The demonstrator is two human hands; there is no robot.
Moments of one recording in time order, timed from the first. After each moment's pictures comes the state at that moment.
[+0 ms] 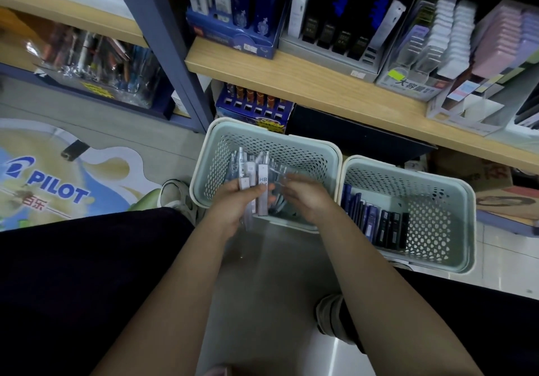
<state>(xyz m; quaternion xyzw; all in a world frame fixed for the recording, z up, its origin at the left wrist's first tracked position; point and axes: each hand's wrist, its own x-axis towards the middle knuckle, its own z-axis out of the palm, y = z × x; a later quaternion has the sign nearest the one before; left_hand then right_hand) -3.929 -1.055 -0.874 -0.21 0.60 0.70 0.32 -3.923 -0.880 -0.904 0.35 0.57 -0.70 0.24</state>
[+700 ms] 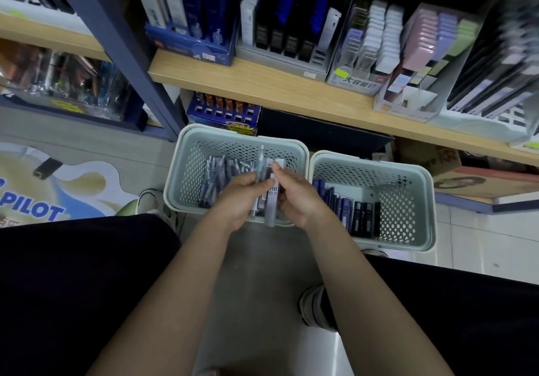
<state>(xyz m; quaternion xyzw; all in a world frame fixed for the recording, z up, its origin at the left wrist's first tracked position) -3.921 -0.996 -0.841 -0.11 0.63 0.67 0.39 -3.890 -0.862 -0.837 0.29 0.46 -0.81 0.19</state>
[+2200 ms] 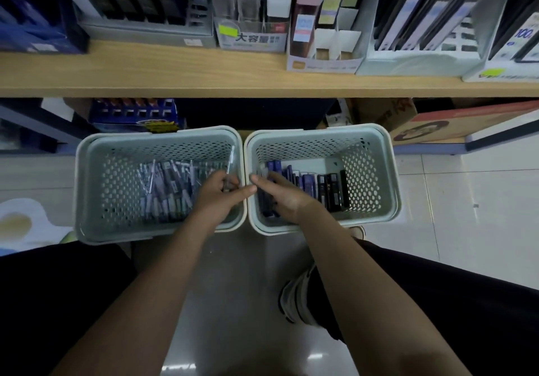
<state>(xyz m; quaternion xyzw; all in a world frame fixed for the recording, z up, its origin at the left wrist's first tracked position) -3.911 -0.915 -0.894 -0.05 0.80 0.47 0.37 -3.853 -0.765 -0.904 0.37 0.47 -0.76 0.23</state>
